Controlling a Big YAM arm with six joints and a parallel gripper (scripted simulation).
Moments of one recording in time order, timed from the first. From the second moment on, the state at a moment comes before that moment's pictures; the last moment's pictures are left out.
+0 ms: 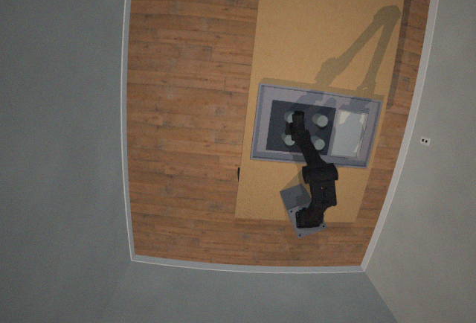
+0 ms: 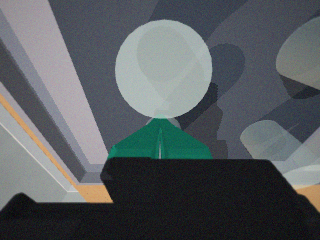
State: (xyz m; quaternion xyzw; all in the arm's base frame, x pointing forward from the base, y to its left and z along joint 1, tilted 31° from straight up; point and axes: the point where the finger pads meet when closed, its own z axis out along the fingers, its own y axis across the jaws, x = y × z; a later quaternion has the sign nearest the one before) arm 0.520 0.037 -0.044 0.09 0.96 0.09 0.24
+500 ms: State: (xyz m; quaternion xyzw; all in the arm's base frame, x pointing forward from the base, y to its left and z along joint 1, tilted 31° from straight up) arm 0.520 0.037 -0.044 0.09 0.96 0.09 0.24
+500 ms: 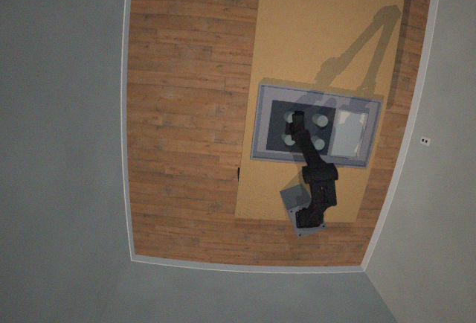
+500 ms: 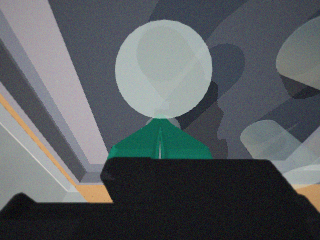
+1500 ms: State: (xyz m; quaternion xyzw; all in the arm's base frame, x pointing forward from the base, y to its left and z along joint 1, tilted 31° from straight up) arm 0.520 0.037 -0.043 0.09 0.96 0.09 0.24
